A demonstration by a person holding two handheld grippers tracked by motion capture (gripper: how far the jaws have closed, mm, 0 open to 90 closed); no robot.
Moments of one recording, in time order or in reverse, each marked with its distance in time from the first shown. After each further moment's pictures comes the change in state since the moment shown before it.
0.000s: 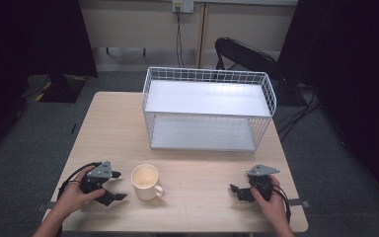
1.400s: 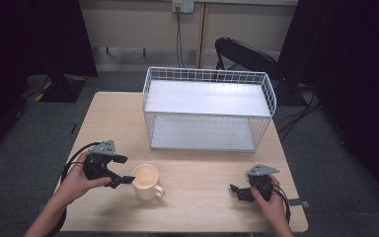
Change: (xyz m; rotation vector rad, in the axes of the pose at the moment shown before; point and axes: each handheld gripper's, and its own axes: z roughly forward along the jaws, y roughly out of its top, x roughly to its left) left arm 0.000 0.075 -0.033 -0.072 -0.029 -0.096; right arm 0.000 0.000 0.000 0.002 0.002 0.000
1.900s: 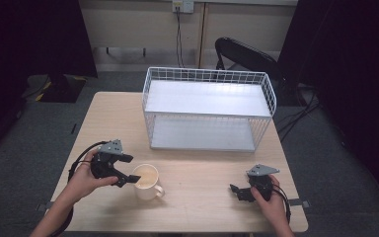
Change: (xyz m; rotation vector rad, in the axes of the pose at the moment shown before) left arm -0.002 0.010 0.016 0.008 -0.004 0.007; right arm 0.000 0.000 0.000 0.000 0.000 0.001
